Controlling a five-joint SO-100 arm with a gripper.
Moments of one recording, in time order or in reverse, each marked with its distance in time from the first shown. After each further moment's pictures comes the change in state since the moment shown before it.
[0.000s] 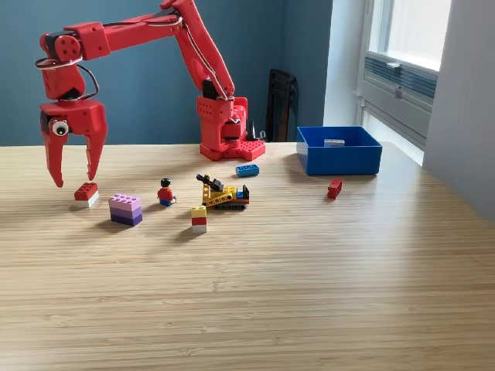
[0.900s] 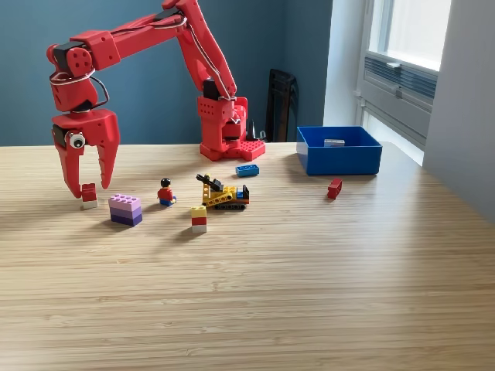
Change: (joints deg) arm -3.8 0.0 3.3 -0.9 -1.7
